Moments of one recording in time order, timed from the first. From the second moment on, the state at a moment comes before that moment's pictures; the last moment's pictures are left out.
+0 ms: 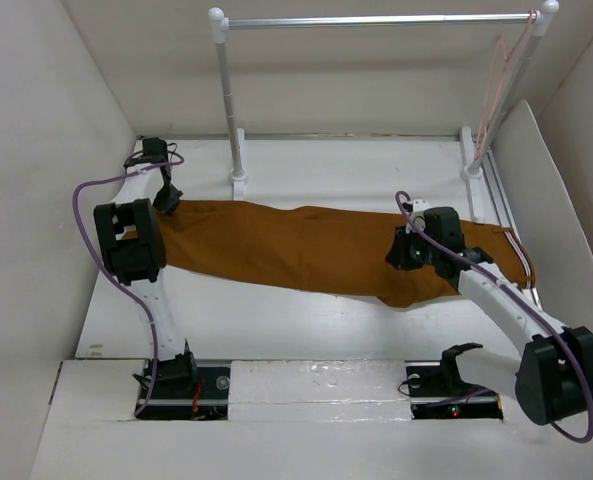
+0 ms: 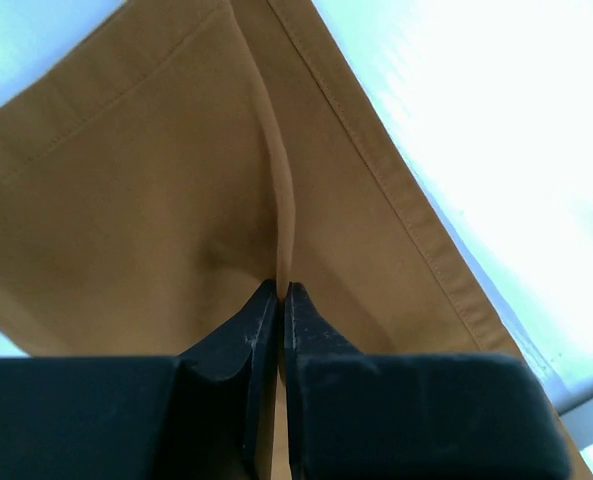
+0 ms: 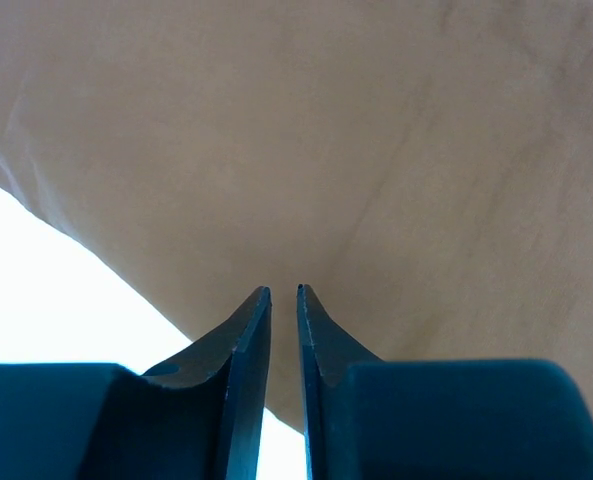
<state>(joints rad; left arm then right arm) 0.15 2.09 1.65 -0.74 -0.26 -0.65 0.26 1.13 0.69 -0.31 -0.27 0.16</state>
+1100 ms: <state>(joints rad) 0.18 2.32 2.00 -0.89 -0.32 -0.62 0.09 0.99 0.81 -0.40 -0.21 0.09</state>
